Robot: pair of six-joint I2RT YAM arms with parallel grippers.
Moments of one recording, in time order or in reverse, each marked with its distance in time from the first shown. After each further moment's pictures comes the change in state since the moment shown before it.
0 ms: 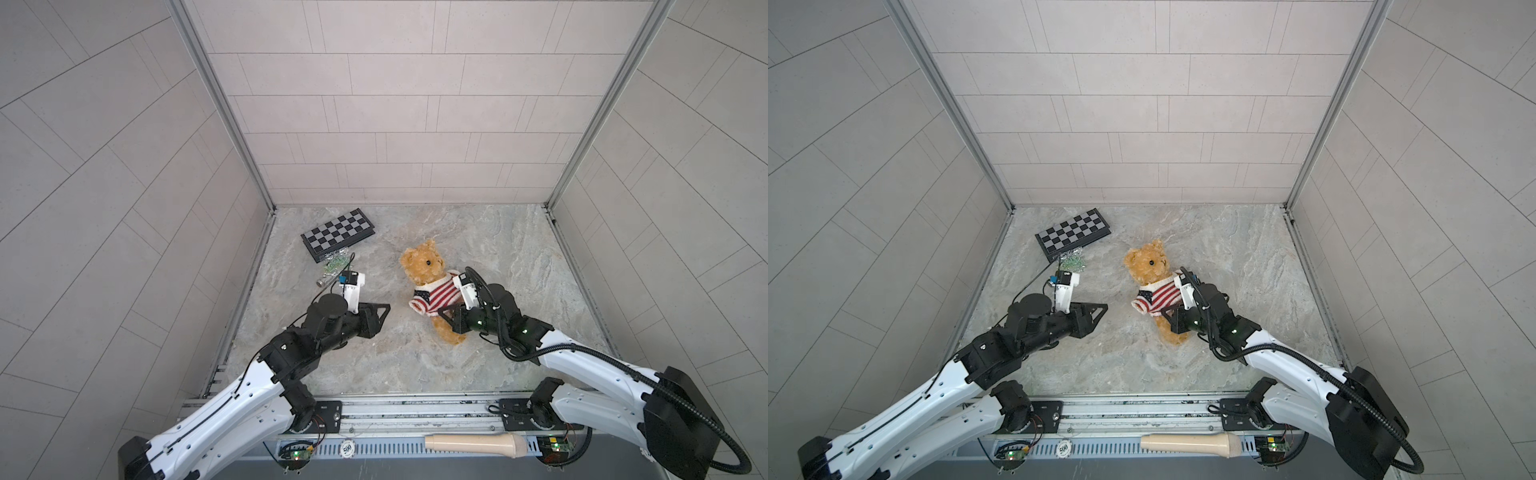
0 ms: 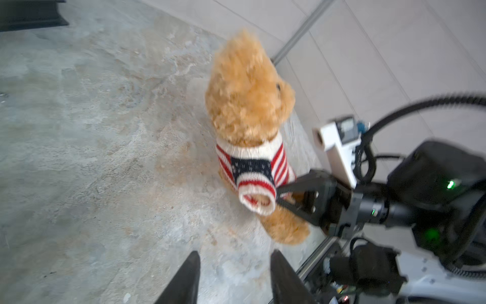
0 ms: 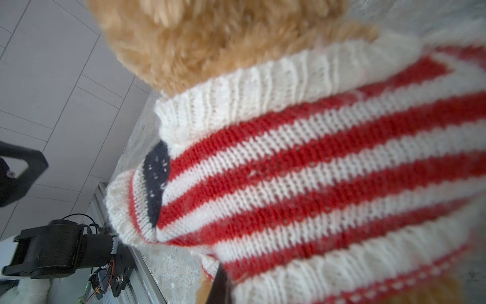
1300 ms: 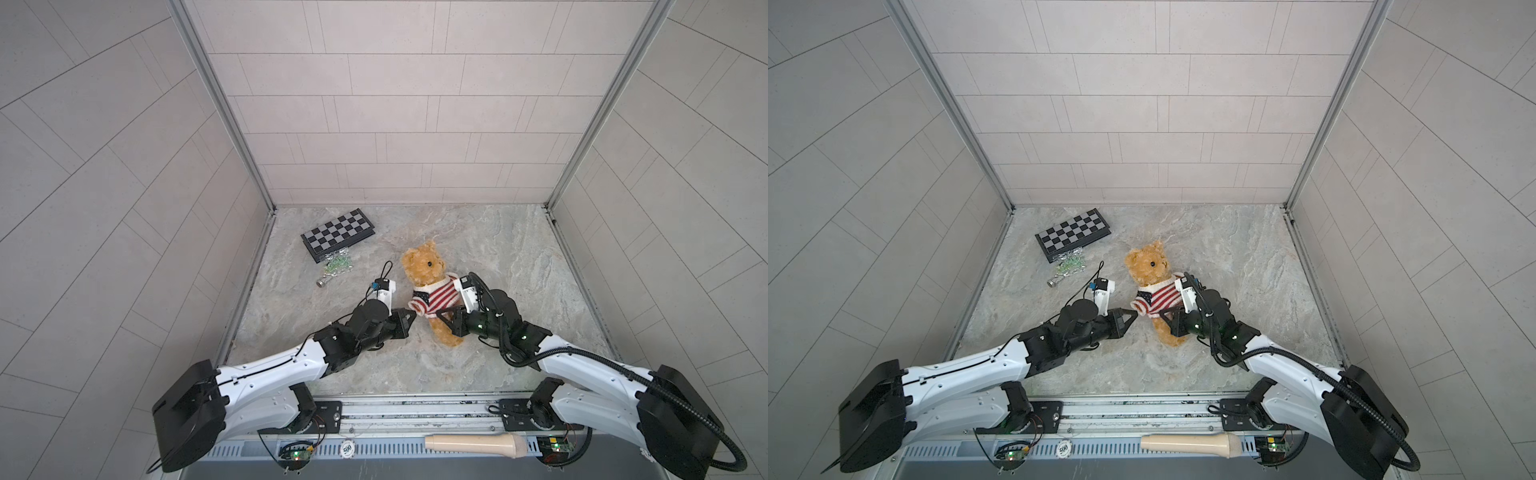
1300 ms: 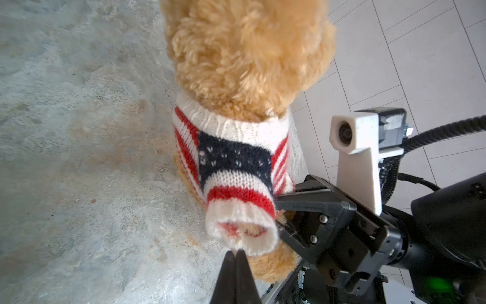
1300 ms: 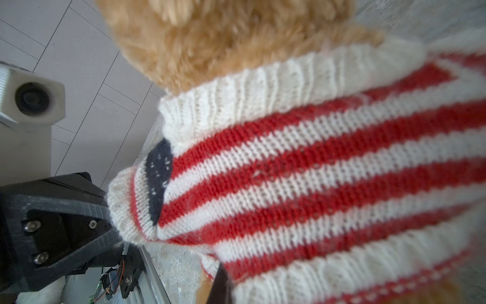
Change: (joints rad) left arm -0.141 0.383 -0.056 0.453 -0.073 -0.232; right arm 0.000 0.006 -0.082 0.149 -0.033 0.026
